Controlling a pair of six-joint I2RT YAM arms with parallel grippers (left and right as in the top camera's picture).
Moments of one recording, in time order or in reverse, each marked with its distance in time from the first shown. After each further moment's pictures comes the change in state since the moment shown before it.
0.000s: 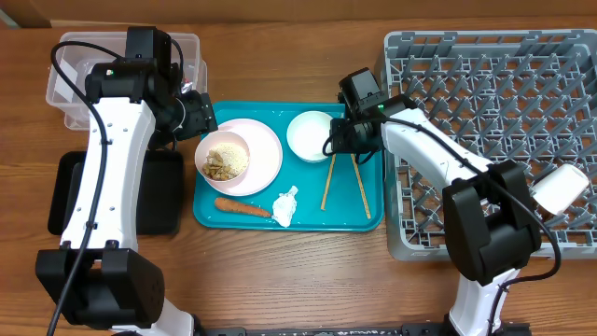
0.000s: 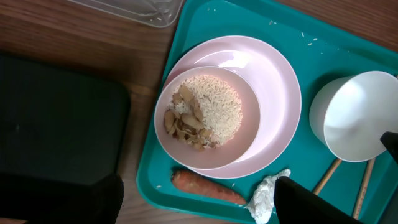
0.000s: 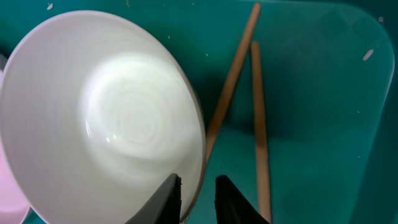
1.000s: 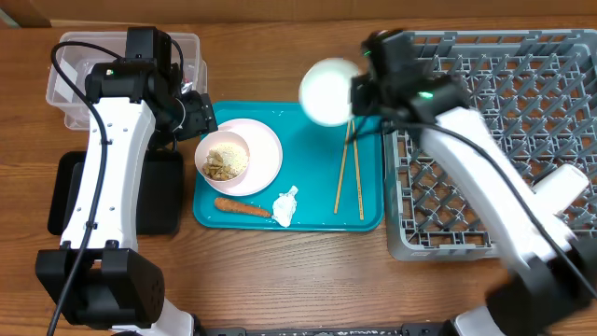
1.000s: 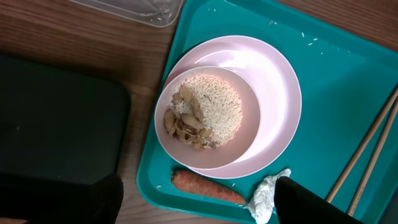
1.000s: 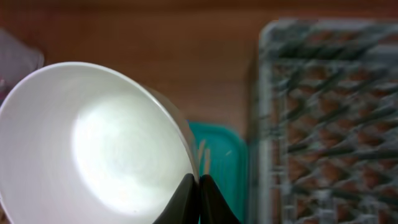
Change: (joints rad) left arm 0.000 0.000 0.000 0.000 0.000 0.000; right arm -0.011 -0.317 0.169 -0.135 0.279 -0.084
